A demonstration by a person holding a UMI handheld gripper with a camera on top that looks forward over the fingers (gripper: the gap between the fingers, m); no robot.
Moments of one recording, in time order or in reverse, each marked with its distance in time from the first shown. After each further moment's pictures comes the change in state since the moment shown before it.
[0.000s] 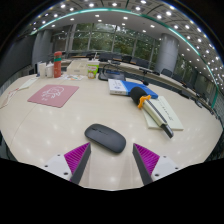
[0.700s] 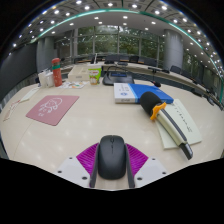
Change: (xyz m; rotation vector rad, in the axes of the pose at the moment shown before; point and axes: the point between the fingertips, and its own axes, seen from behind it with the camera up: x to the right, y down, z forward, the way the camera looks) arm -0.011 -0.051 0.079 0.022 -0.146 0.062
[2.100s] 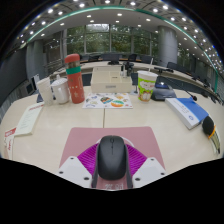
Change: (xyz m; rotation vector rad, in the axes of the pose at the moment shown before) arm -0.293 -0.142 0.152 -0.019 0.093 0.108
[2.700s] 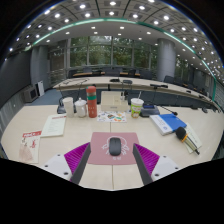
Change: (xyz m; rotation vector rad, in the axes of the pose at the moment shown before) arm -0.024 -0.034 -0.245 0.124 0.015 -0.031
